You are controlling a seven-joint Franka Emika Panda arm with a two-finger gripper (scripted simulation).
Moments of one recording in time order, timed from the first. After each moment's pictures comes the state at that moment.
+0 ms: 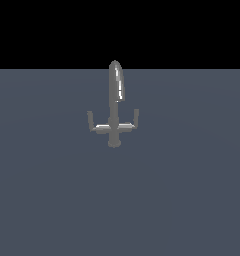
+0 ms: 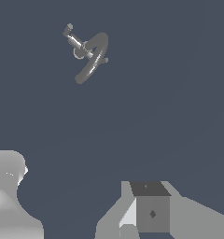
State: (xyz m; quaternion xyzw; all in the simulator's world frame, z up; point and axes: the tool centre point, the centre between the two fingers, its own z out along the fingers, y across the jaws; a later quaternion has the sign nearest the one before) arm -0.237 0.018 0.589 0.91 0.28 -0.03 0.31
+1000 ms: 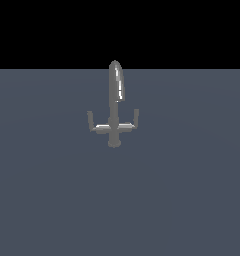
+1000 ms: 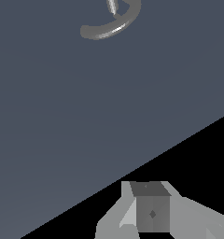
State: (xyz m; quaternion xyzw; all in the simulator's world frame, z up) arm -0.189 0.086 0.606 0.73 0.45 -0.24 0.46
